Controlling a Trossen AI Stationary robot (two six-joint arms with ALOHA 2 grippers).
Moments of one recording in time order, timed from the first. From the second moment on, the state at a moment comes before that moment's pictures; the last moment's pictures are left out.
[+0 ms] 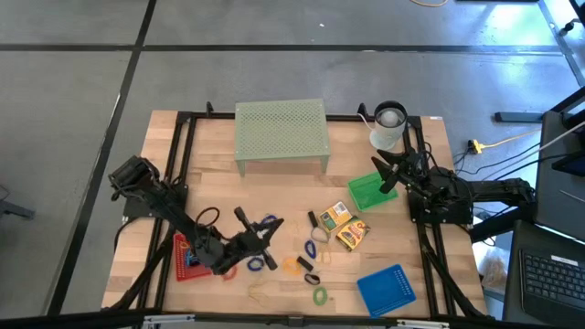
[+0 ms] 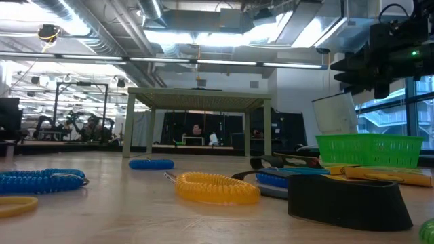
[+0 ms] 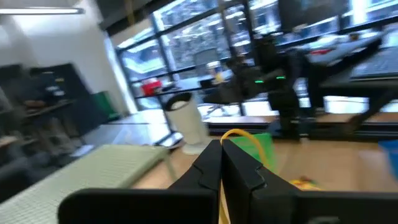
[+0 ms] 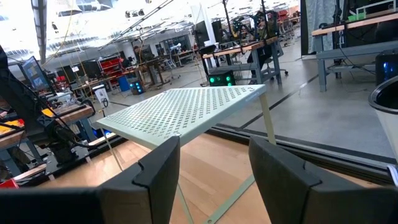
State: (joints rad) left arm -0.69 1.73 0.92 1.02 -1.31 0.42; right arm 0.04 0.10 0.02 0.15 0.66 0.25
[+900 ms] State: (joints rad) left arm -0.63 1.22 0.92 -0.31 -0.23 -1.01; right arm 0.04 0.10 0.02 0.15 0.66 0.25
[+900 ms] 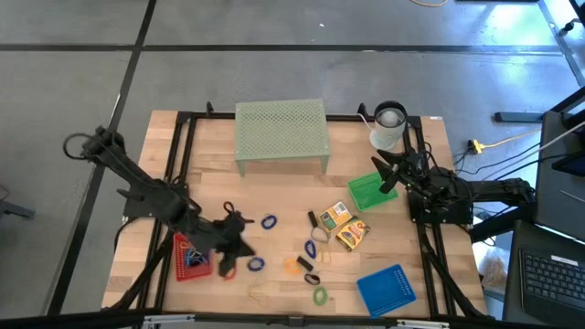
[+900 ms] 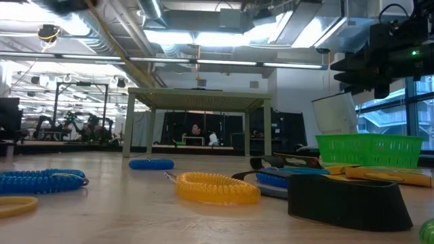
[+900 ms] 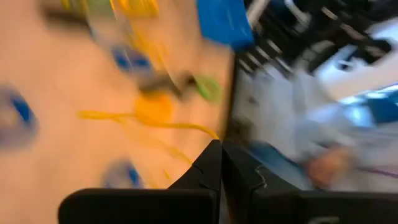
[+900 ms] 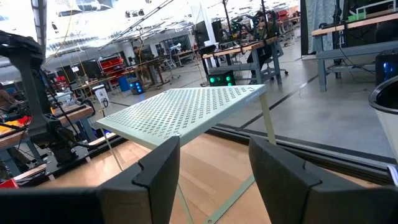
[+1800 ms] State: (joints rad) left arm -0.94 1.08 0.92 -1.02 0.26 -1.77; right arm 0.04 0.10 0.02 0.15 0.66 0.25
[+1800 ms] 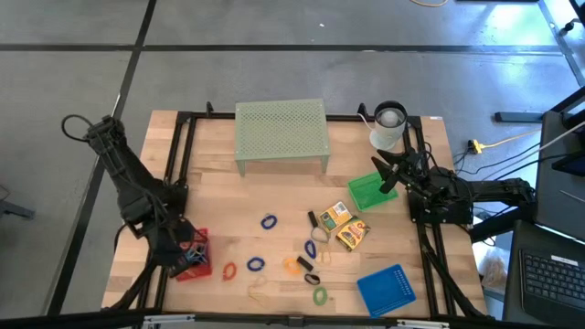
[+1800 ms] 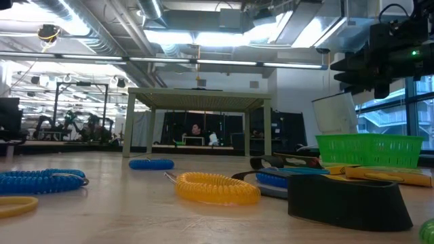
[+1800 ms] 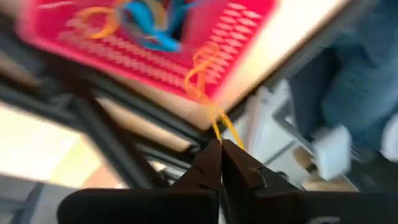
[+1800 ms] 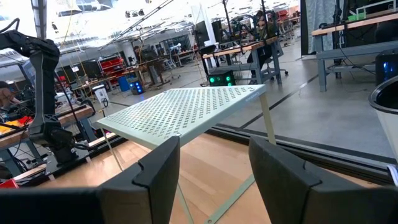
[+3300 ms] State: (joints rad) left arm -0.76 1.60 0.92 -0.24 -0.31 -0.74; right arm 0.04 0.10 0.02 0.15 0.66 0.25
